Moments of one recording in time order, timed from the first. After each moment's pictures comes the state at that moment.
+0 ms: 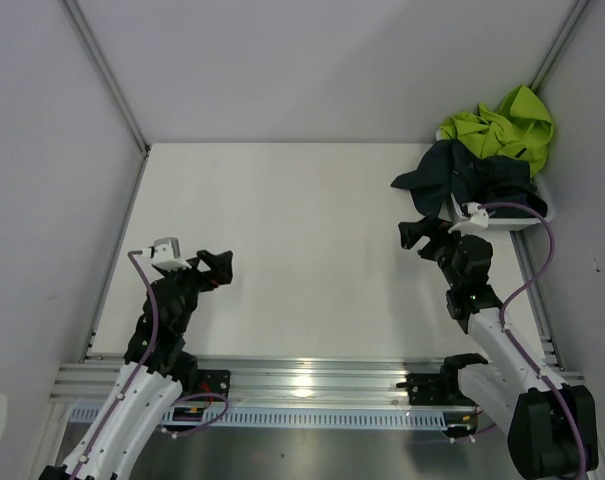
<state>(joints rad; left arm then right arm) -0.31 0.32 0.25 -0.06 -0.18 -0.44 0.15 0.91 0.42 0.33 -0.07 0.52</state>
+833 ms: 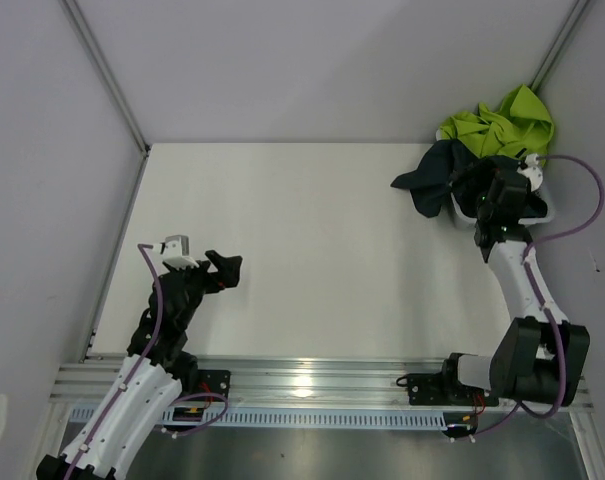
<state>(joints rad) -0.31 0.41 0.26 -0.07 -0.09 -0.49 -0.11 1.22 0.86 0.02 0.05 0.69</state>
